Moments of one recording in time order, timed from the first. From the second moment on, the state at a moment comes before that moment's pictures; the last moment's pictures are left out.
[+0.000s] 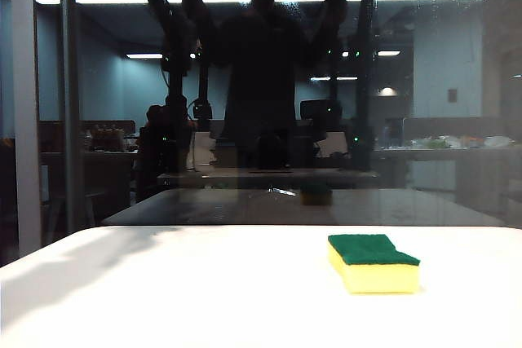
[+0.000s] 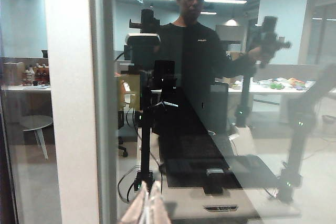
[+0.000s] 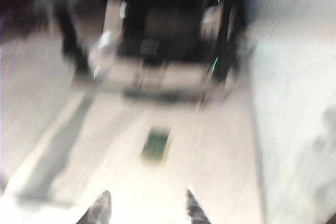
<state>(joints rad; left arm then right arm) 0.04 1.33 1.91 -0.30 0.15 -0.03 0.06 1.54 2.34 -1.04 -0.15 0.02</state>
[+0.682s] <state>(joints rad) 0.04 1.33 1.91 -0.30 0.15 -0.03 0.06 1.83 2.34 -1.39 -0.37 0.03</state>
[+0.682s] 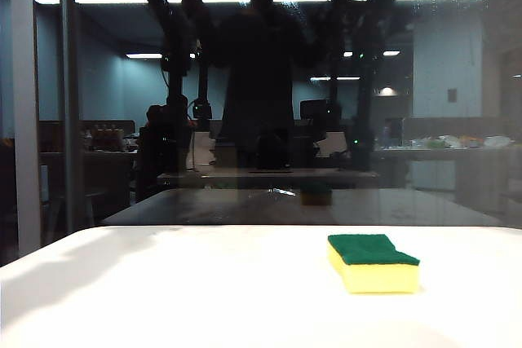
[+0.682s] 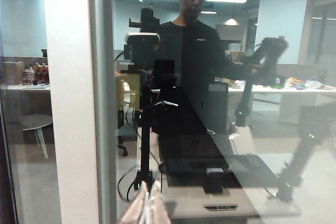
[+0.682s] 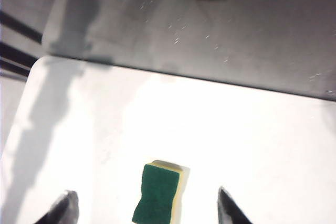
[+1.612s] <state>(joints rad) 0.04 1.33 1.91 -0.32 0.14 -0.03 0.13 1.92 1.74 -1.03 -0.38 0.07</state>
